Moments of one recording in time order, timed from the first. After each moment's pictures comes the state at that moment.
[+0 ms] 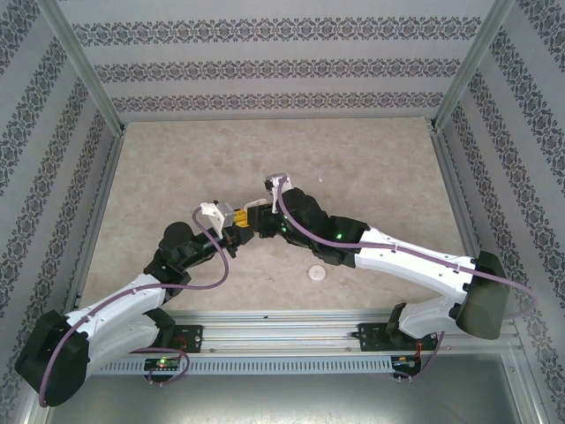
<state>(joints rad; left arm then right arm) -0.55 0.94 0.33 0.62 0.38 -0.15 1.05 1.35 1.11 -0.21 0.15 0.66</state>
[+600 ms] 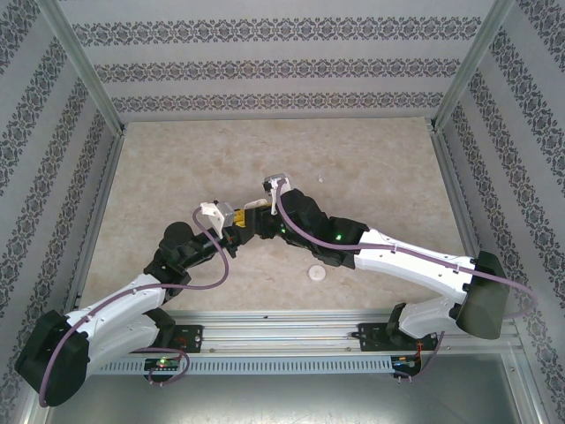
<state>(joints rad) -0.55 0.94 0.33 0.61 0.38 -0.15 1.05 1.35 1.11 -0.20 0.15 0.65</state>
